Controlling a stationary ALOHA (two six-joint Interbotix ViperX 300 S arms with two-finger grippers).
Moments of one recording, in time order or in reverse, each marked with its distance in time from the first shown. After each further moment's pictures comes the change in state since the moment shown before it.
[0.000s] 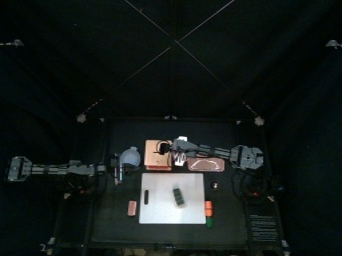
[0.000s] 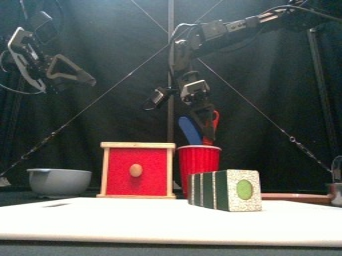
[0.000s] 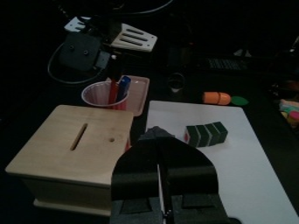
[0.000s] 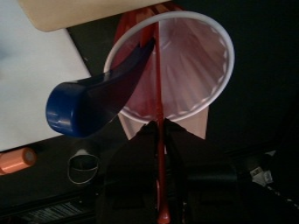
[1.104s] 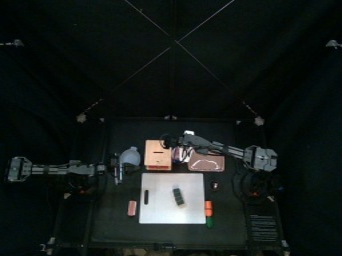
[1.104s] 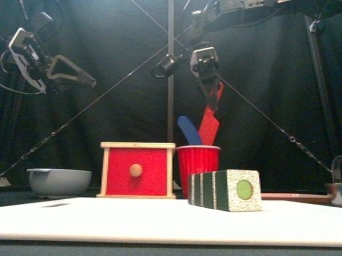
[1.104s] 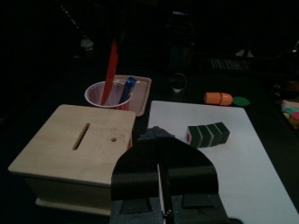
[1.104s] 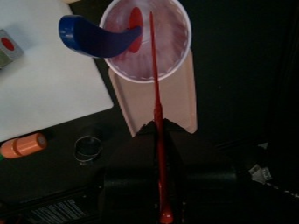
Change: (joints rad) left arm 0.008 0.000 -0.002 0.000 -0.002 0.000; right arm -0.035 -0.179 -0.021 0.005 0.031 0.002
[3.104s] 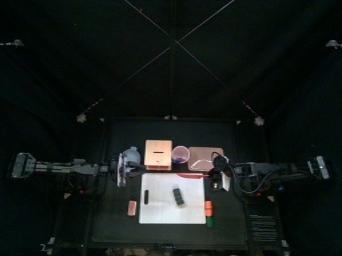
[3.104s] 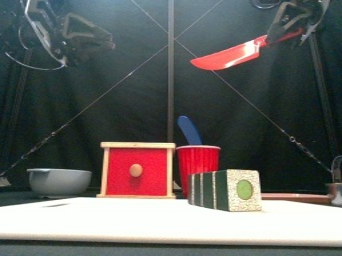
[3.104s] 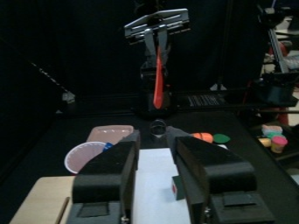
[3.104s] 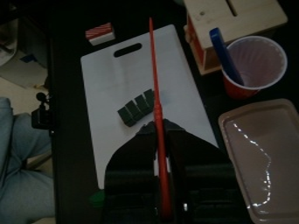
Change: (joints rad) left arm -0.110 0.100 -0.156 0.087 -0.107 -0.002; right arm 0.359 -0.951 0.936 0.091 -0.957 0.459
